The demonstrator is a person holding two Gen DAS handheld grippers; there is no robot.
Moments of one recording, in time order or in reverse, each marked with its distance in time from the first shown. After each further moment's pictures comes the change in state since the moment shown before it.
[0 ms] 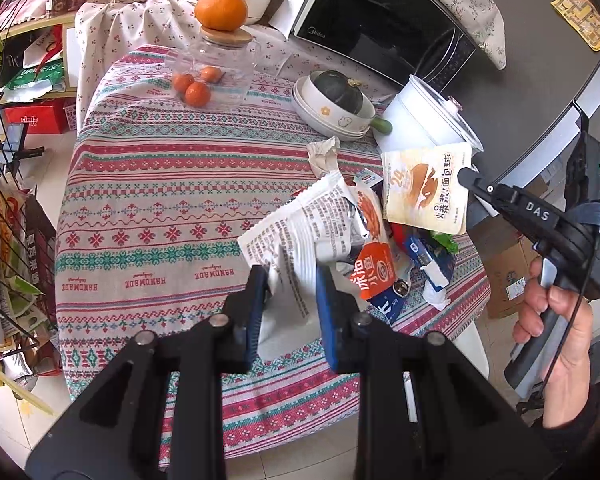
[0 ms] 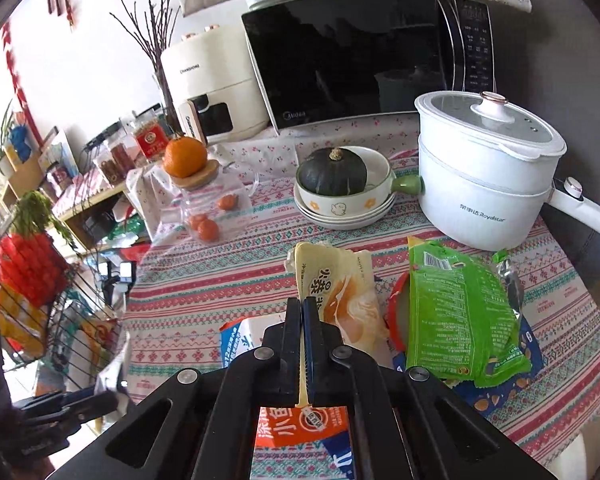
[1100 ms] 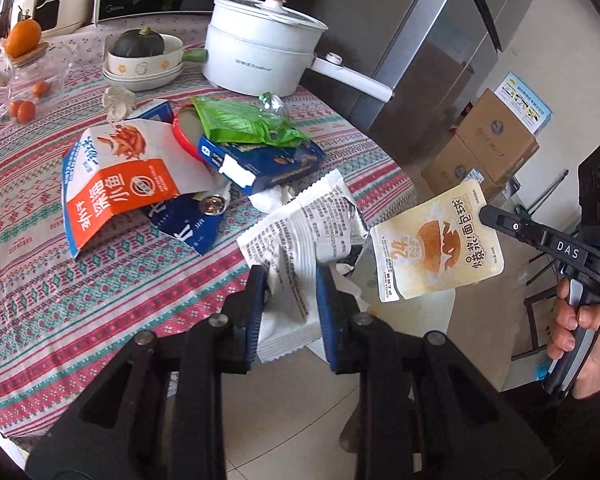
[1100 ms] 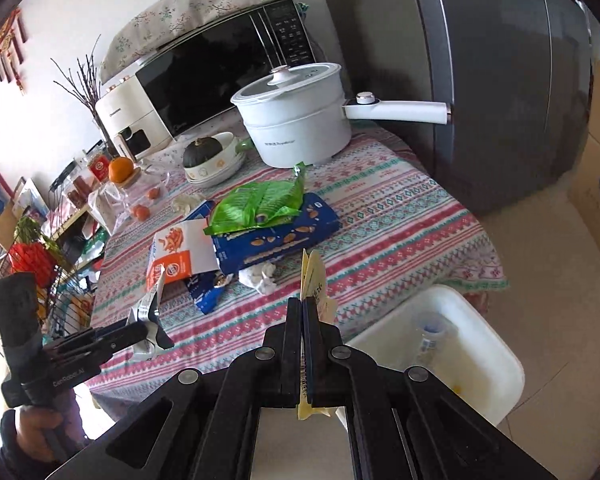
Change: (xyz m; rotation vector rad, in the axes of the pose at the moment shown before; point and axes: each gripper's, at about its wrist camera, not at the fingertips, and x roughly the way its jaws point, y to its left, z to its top) left arm 0.046 -0.190 -0.103 0.358 0.122 -0.166; right arm -0.201 -0.177 -0.146 0.215 0.042 -0.184
